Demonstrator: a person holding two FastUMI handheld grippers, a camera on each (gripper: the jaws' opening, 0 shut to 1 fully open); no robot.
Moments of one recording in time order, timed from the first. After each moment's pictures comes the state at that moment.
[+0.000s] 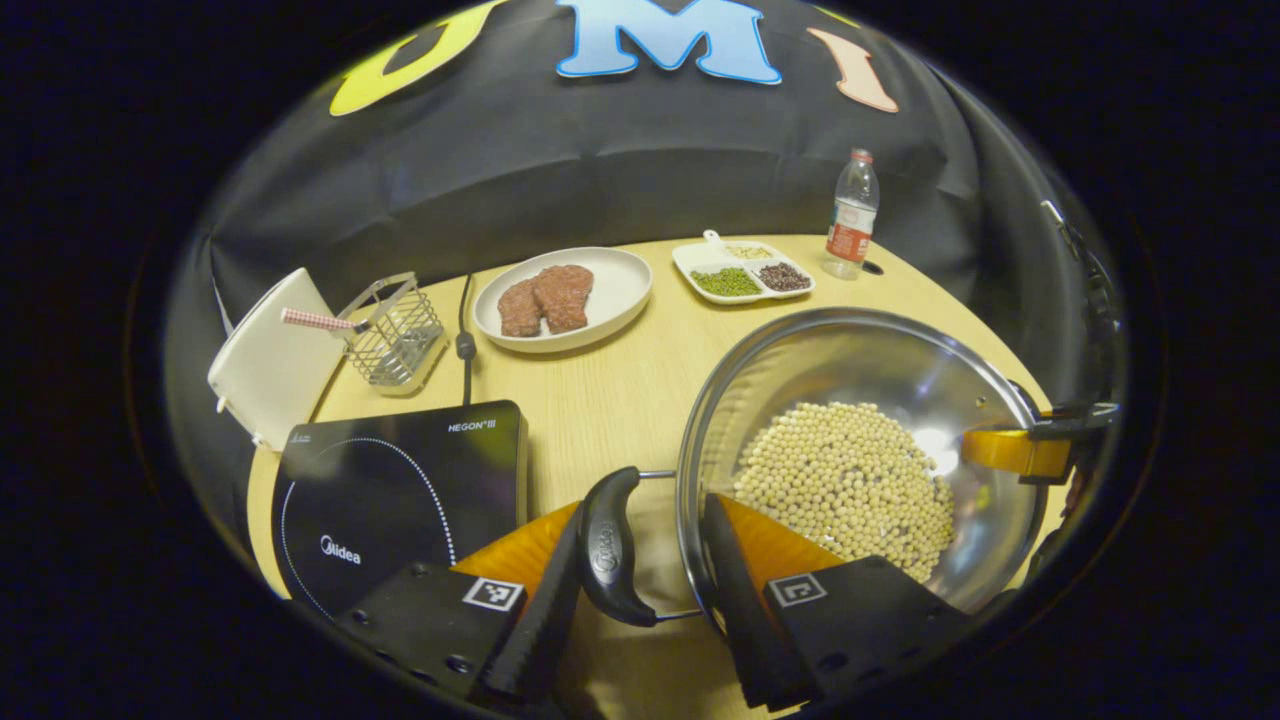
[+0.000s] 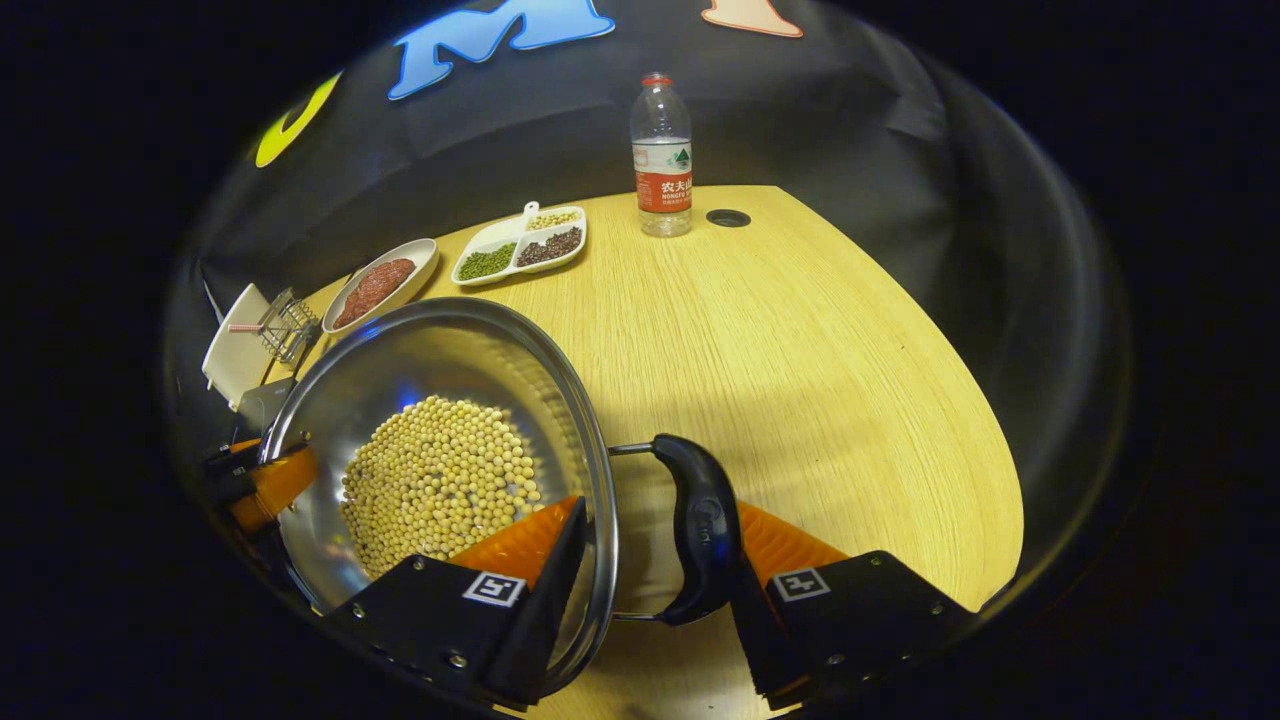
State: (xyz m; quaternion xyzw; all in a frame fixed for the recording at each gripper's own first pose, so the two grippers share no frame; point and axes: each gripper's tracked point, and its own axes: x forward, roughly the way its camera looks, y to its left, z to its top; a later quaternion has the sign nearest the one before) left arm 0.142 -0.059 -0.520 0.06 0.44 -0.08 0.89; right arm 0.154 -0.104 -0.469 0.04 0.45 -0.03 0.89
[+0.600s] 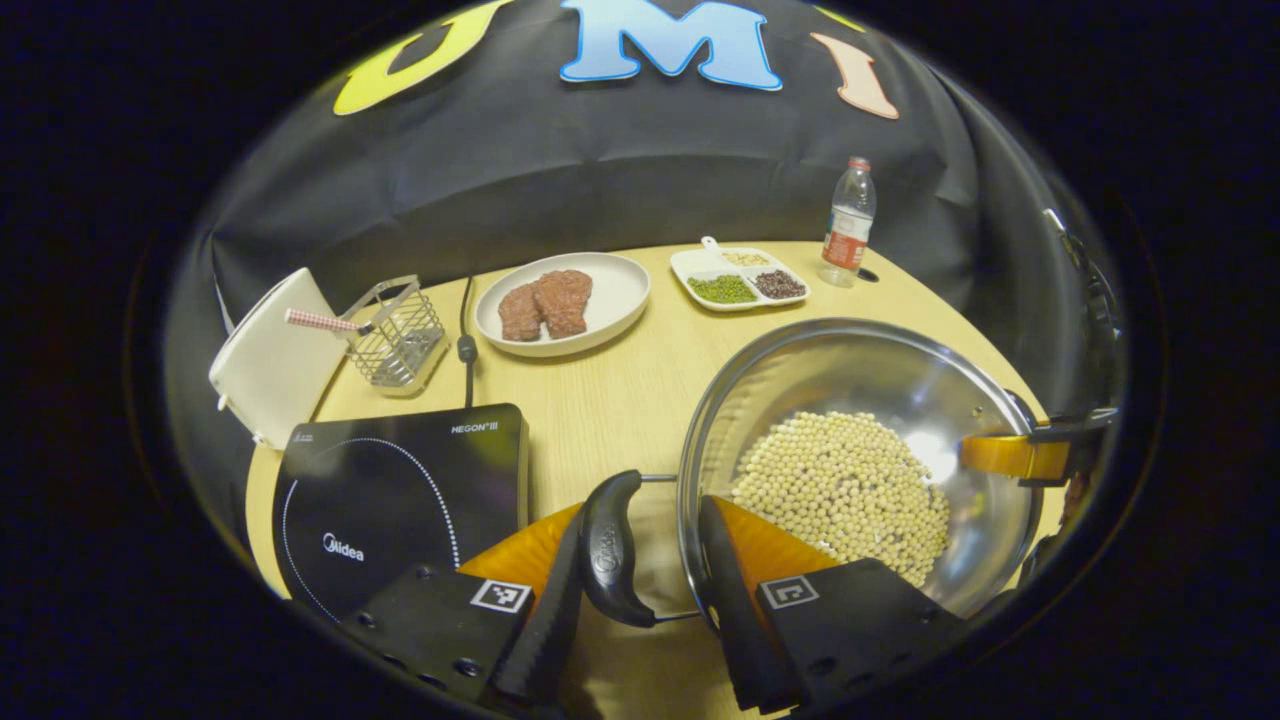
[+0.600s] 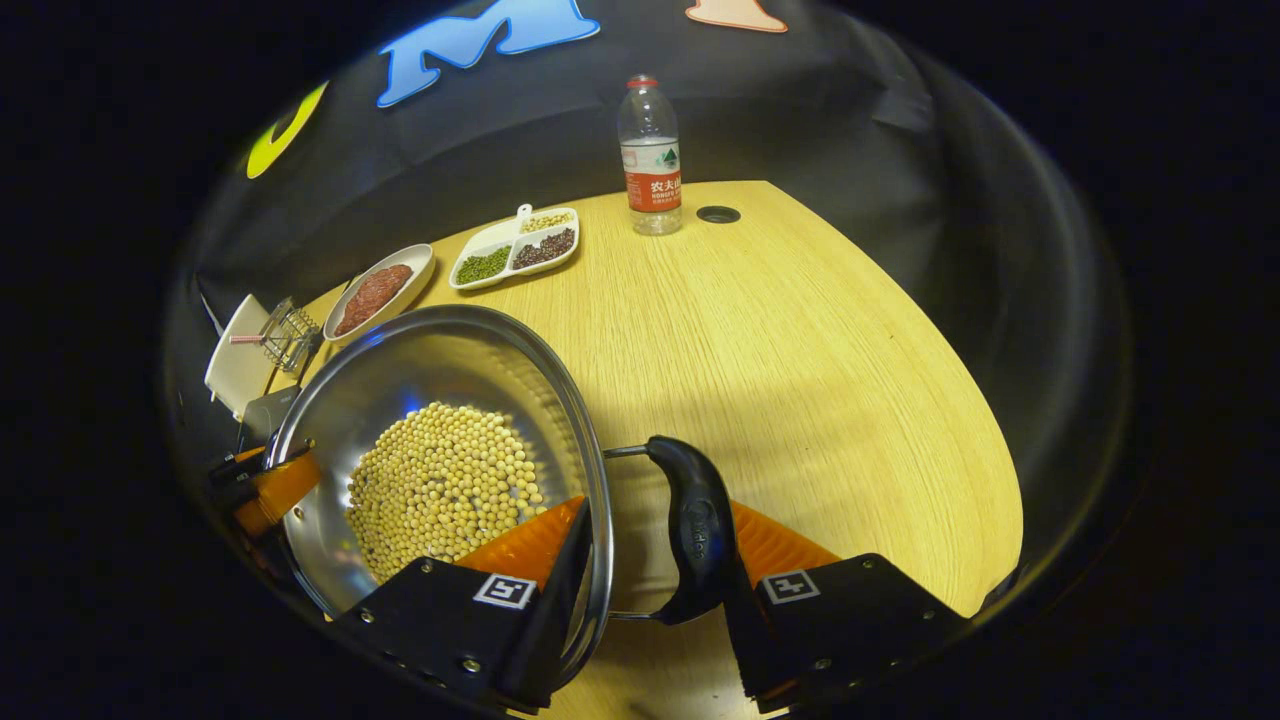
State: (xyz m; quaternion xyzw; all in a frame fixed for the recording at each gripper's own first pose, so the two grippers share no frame) left arm 0.146 -0.058 -0.510 0.05 0.43 -0.08 0.90; right arm 0.147 -0.105 -0.458 0.04 0.45 -0.03 0.89
